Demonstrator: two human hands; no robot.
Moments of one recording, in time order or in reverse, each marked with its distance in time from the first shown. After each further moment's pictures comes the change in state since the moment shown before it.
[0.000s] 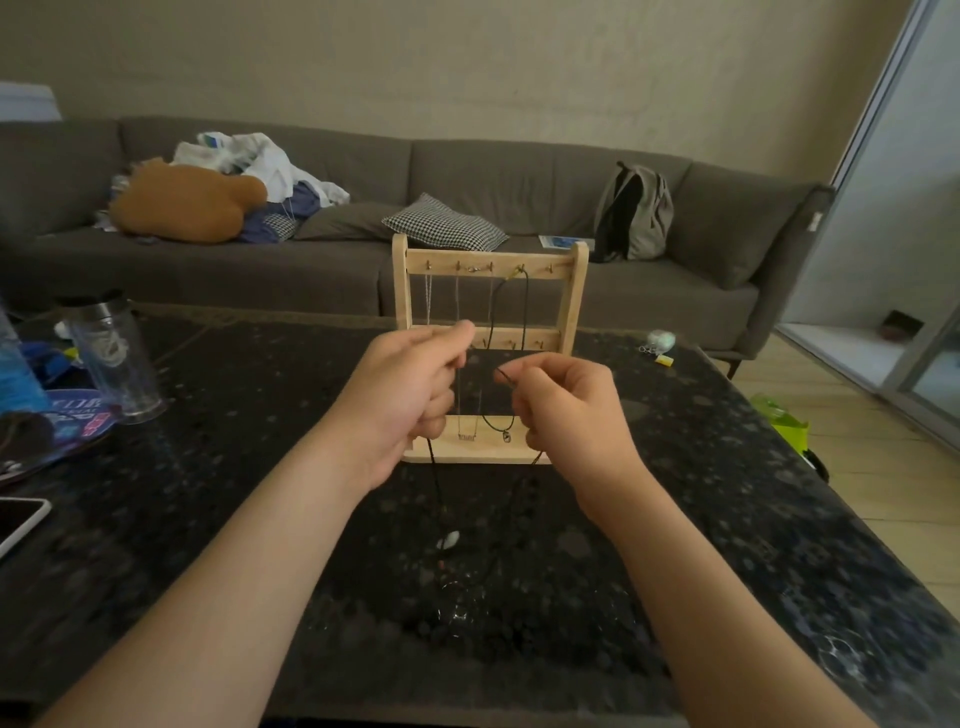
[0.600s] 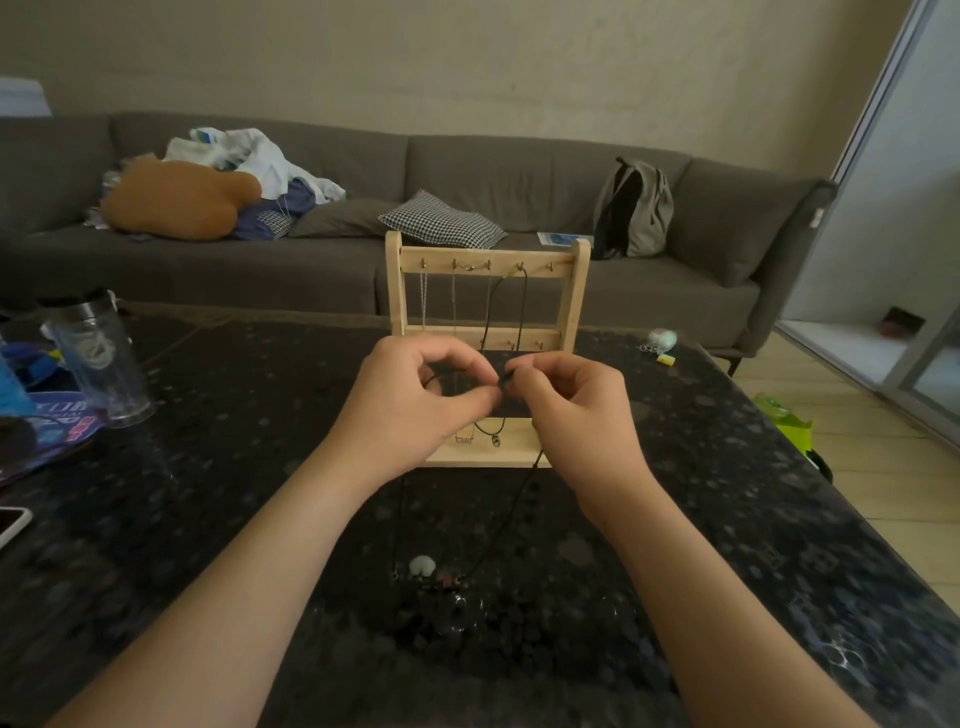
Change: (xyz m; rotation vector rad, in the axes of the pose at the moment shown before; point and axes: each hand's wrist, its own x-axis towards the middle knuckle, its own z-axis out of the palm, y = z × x) left_hand 0.014 -0.025 -0.003 0.450 0.048 0.391; right_hand 0.010 0.012 -0.003 -0.053 0.075 -0.054
